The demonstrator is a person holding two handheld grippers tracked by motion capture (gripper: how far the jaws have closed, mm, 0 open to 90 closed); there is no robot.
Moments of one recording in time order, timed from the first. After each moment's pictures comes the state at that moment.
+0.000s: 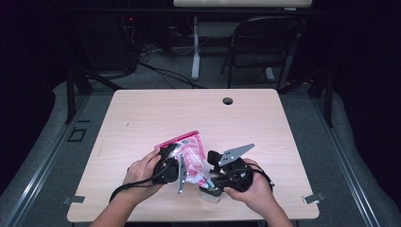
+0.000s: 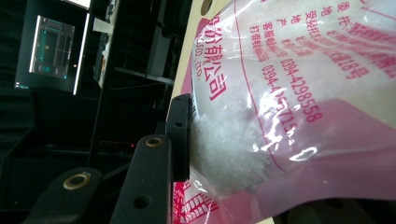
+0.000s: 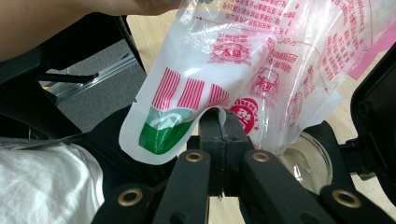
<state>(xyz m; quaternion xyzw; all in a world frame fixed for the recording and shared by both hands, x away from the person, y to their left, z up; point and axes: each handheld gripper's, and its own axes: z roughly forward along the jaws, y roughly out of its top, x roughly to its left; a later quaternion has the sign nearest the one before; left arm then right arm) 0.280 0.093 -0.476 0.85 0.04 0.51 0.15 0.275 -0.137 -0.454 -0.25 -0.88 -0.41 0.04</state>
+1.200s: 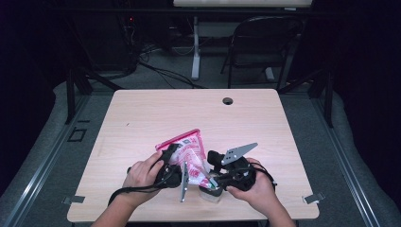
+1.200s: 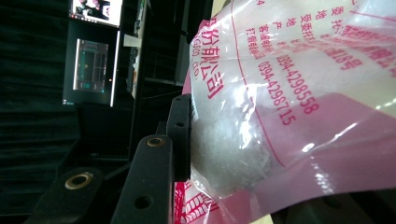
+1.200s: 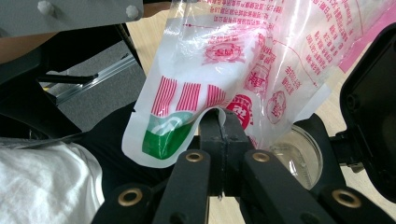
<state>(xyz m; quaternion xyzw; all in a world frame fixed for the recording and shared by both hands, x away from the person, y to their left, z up) 0.267 0.086 -0.479 0.81 -0.01 0.57 0.12 0.276 -0.144 -0.453 -0.26 -0.87 -0.41 0.04</state>
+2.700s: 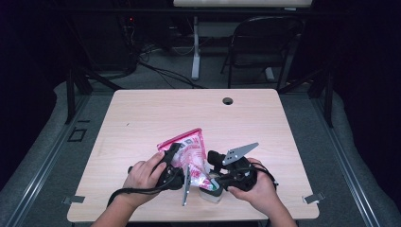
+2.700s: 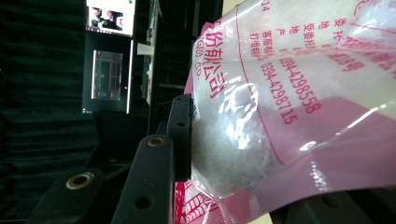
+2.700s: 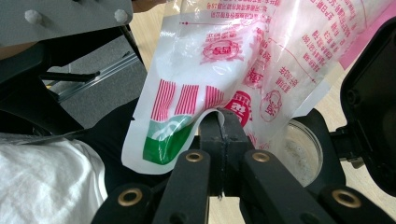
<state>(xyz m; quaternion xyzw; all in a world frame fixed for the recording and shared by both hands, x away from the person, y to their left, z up) 0.261 0.081 -0.475 0.80 -0.03 0.59 0.12 0.276 -0.146 -0.452 -0.26 -0.88 -0.41 0.05</state>
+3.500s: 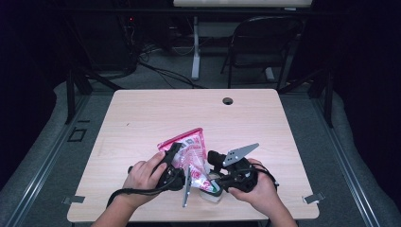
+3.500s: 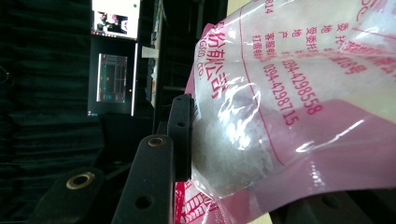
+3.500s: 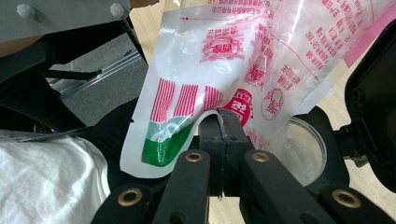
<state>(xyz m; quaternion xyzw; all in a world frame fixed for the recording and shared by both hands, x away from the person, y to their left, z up) 0.257 0.079 -0.469 0.79 -0.04 0.60 0.12 0.273 -0.147 -0.450 -0.25 -0.88 -0.41 0.05</state>
